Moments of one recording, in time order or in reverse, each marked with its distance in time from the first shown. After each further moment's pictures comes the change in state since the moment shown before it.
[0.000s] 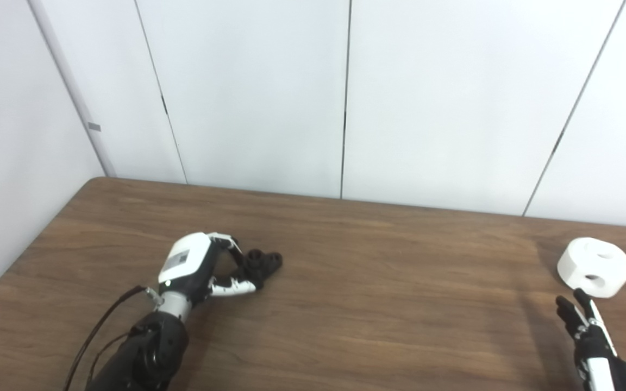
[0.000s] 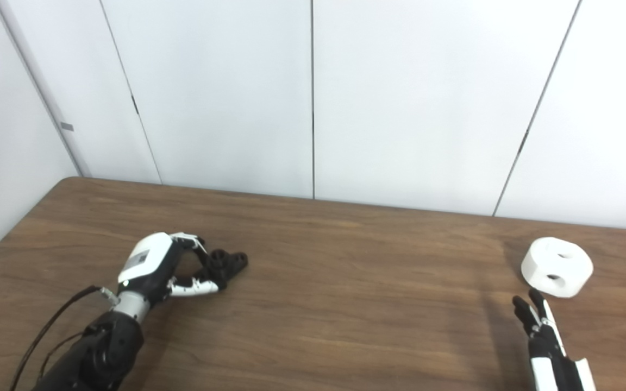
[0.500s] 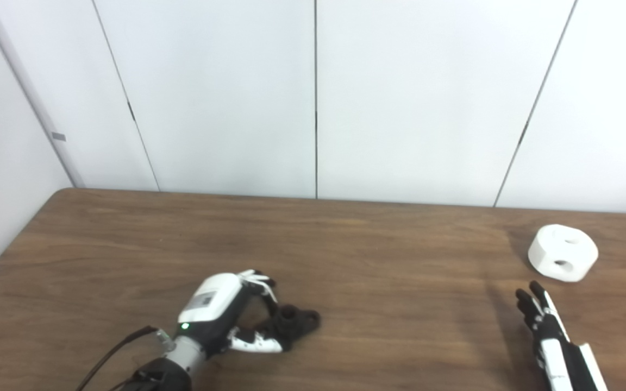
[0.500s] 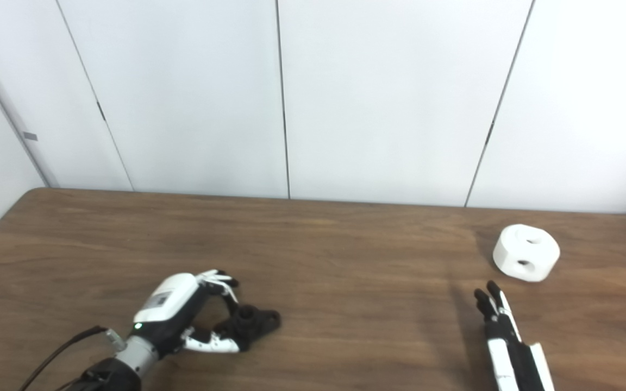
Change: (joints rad) left arm 0.106 -0.052 -0.108 -0.243 0.045 -0.037 -0.180; right arm 0.016 0.043 0.034 -0.051 -0.036 0.093 -0.025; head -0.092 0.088
